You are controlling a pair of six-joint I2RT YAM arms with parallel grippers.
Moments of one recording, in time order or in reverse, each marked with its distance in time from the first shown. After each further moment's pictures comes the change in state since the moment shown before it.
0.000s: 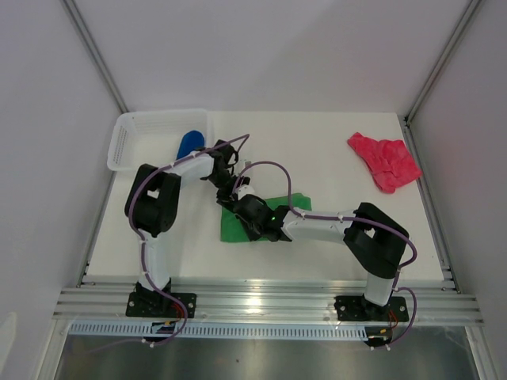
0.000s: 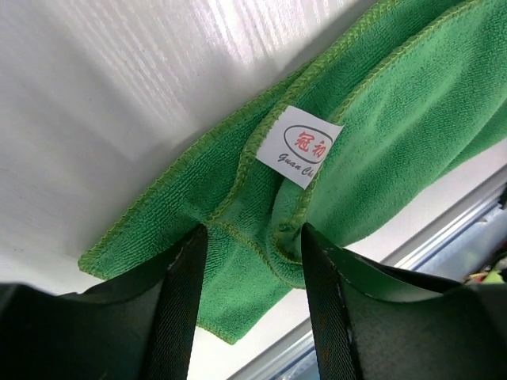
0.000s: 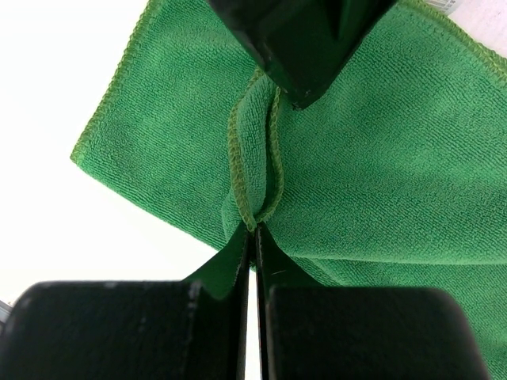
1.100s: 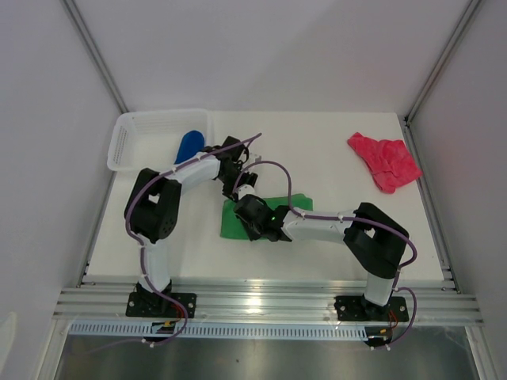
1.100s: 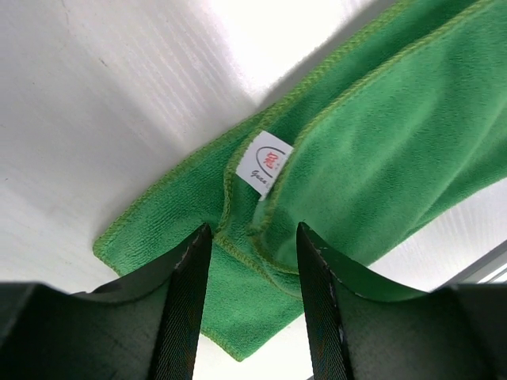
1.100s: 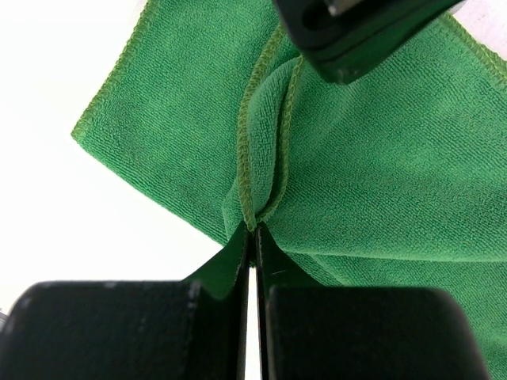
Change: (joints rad) left arm -0.087 -0.063 0.013 0.092 -0.164 0.057; right arm 0.000 0.000 0.000 -0.001 0.021 -0.004
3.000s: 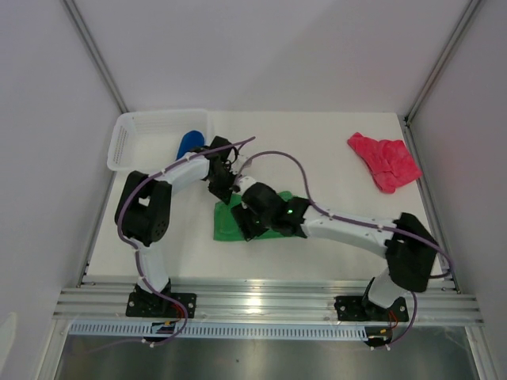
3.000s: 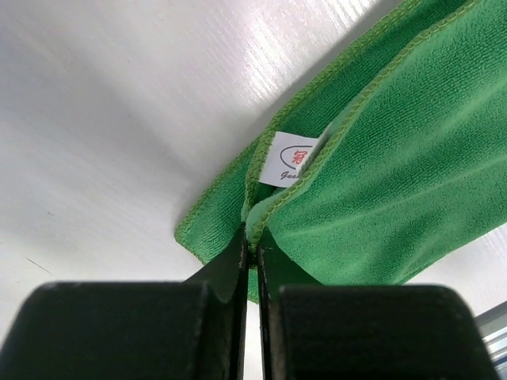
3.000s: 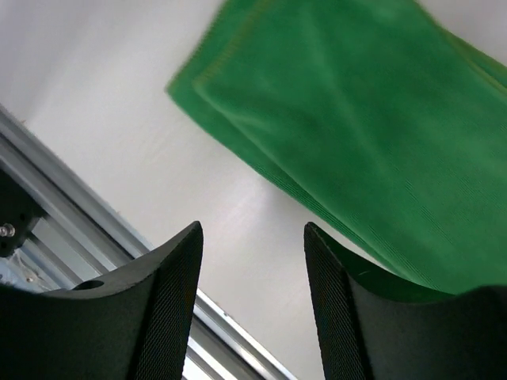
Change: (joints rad) left arm 0.071 -0.058 -0.064 -0.035 -0.122 0.237; right arm 0.011 -0.137 0.112 -0.162 -0.182 -0.054
